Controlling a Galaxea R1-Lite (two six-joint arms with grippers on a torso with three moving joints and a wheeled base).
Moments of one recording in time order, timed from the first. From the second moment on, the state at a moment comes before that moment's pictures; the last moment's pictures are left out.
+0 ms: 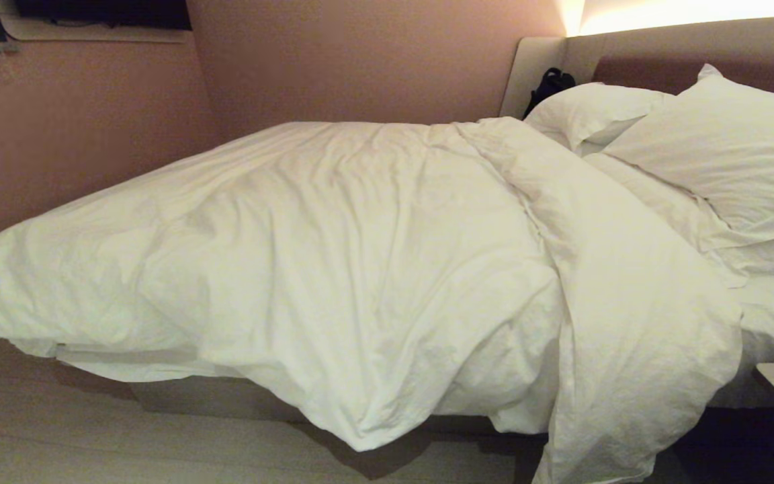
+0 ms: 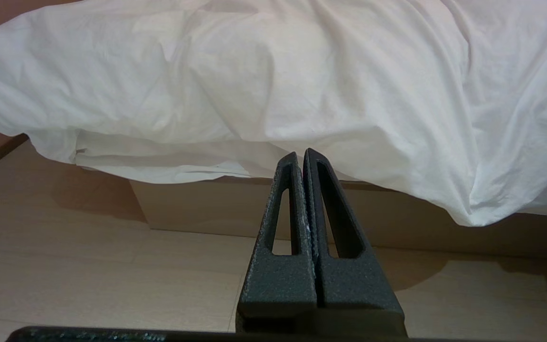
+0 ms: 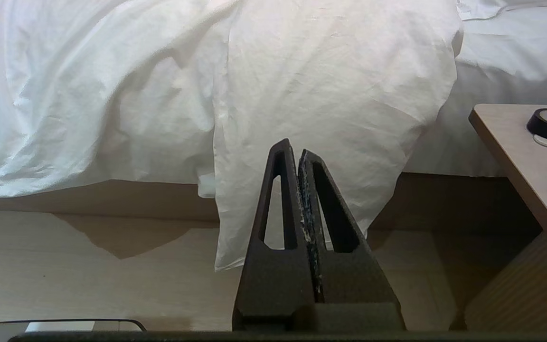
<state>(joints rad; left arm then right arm) 0.00 0.00 0.00 -0.06 0.01 0.02 0.01 0.00 -0.01 0.02 -0.01 0.00</state>
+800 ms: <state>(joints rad) 0.00 0.00 0.00 -0.06 0.01 0.01 0.01 0.00 -0.01 0.02 -0.01 0.00</state>
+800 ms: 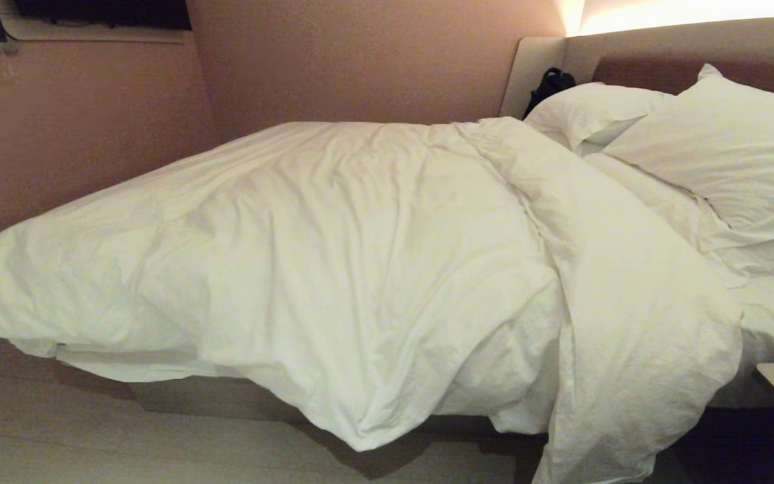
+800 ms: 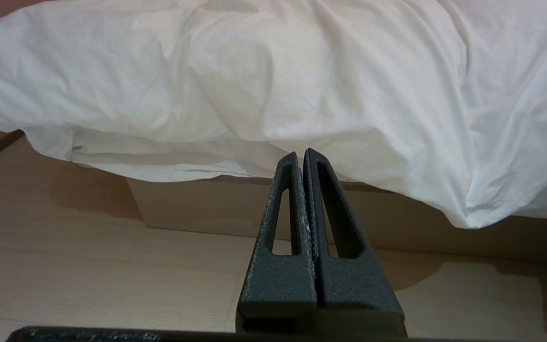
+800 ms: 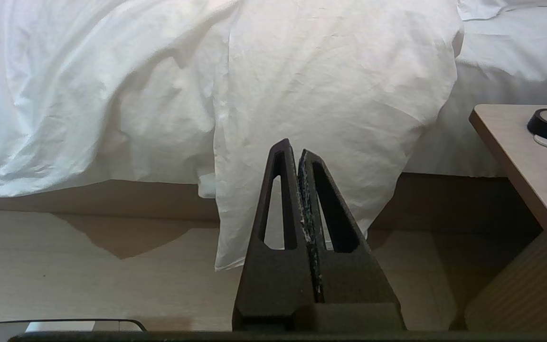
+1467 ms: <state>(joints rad) 0.00 0.00 0.00 -0.06 0.01 -0.03 0.01 0.00 -0.01 0.02 -0.01 0.00</state>
